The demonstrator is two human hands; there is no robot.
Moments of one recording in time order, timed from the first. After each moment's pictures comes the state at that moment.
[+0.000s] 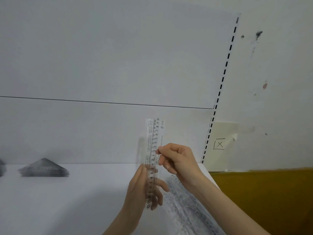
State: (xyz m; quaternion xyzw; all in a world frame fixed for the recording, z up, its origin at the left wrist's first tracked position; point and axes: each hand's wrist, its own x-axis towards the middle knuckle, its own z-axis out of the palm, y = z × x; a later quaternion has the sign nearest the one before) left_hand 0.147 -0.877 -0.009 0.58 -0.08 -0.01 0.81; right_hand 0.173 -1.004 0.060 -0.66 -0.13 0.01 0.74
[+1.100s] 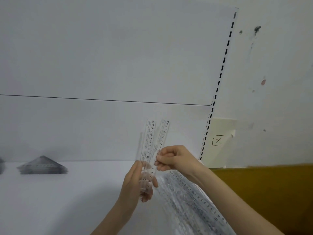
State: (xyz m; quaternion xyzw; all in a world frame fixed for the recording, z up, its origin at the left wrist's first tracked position) left_hand 0.158 -0.869 -0.015 0.63 -0.06 0.00 0.77; right_hand 0.199 -1.028 0.047 -0.75 -0.15 0.12 0.63
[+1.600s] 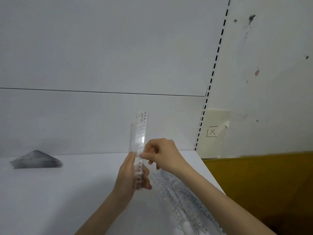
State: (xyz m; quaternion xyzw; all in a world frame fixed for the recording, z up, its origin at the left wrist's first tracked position) left_hand 0.160 -0.872 -0.017 0.59 -0.03 -0.03 0.81; right_hand 0.188 -1.000 0.038 -0.88 -0.17 -0.04 0.45
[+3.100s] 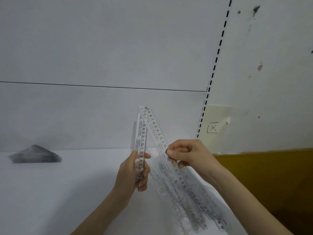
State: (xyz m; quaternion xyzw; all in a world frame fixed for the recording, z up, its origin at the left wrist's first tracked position) left_hand 0.156 -0.877 -0.020 0.57 -0.05 -0.04 0.82; right_hand 0.154 -1.063 0.047 -0.75 -0.12 0.06 0.65
